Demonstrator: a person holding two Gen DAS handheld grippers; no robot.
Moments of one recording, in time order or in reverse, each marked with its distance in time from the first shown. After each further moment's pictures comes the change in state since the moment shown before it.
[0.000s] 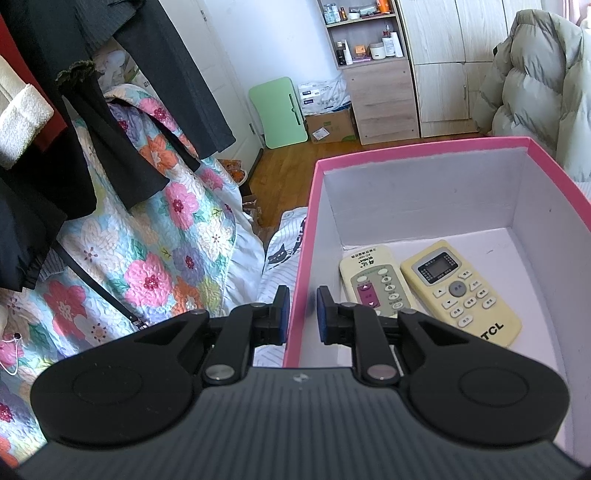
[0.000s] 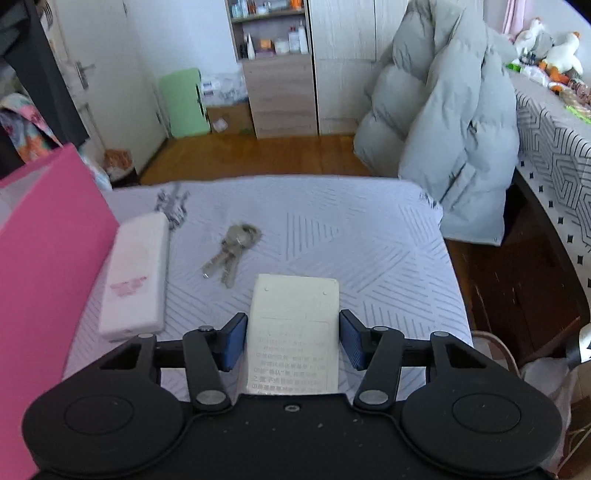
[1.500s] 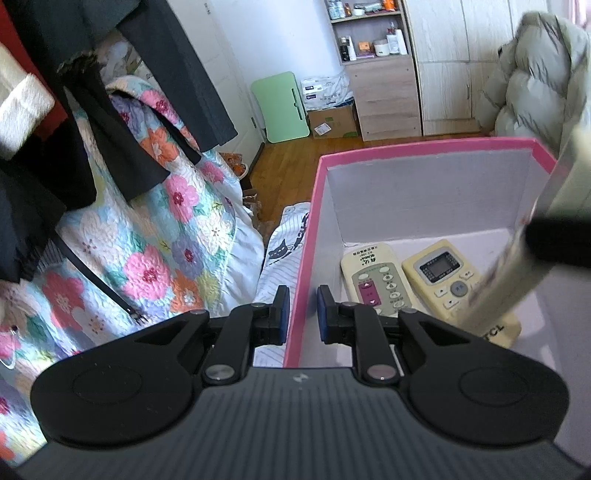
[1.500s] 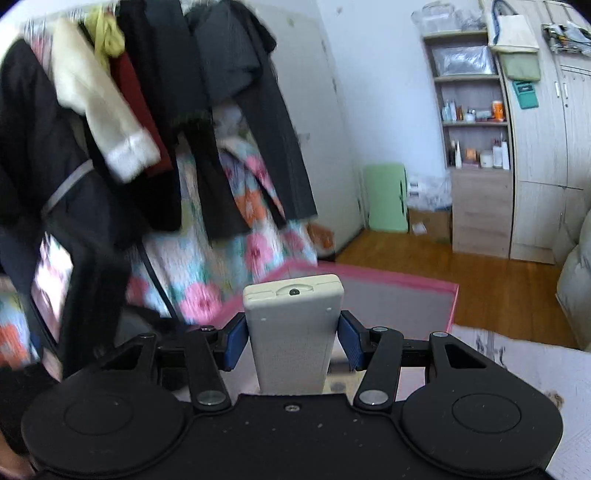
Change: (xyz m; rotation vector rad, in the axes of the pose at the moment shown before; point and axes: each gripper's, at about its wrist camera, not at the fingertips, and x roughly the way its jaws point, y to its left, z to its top) left arm 0.003 -0.001 -0.001 -0.017 0.016 -0.003; right arm -0.053 0.194 0.017 -0.315 -0.287 0.542
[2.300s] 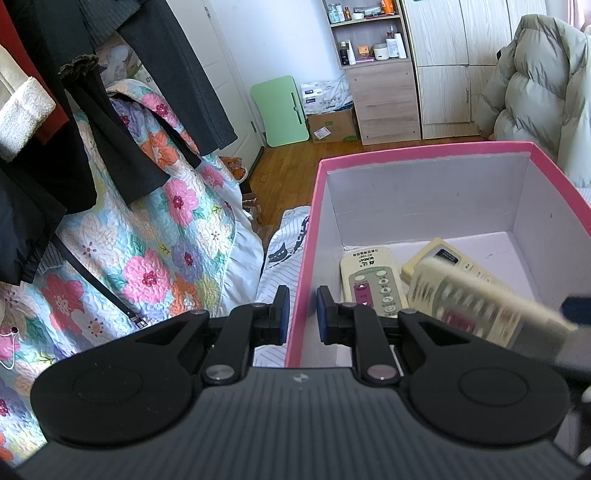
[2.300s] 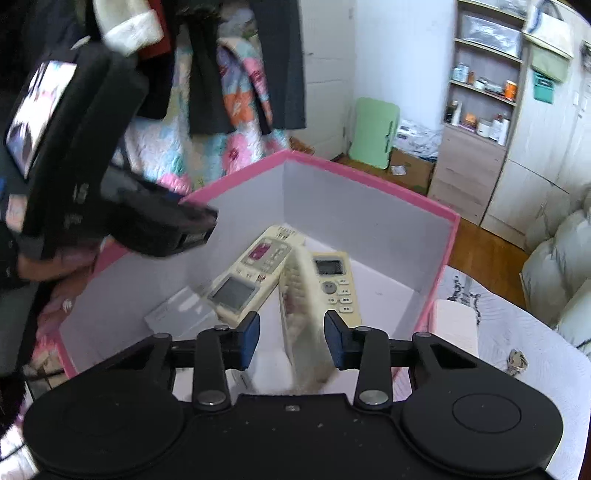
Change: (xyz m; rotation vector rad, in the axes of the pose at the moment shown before) left arm -0.003 0.002 0.000 -0.012 -0.014 -0.006; right arm 0.002 0.031 -0.015 -0.139 0.265 -0.139
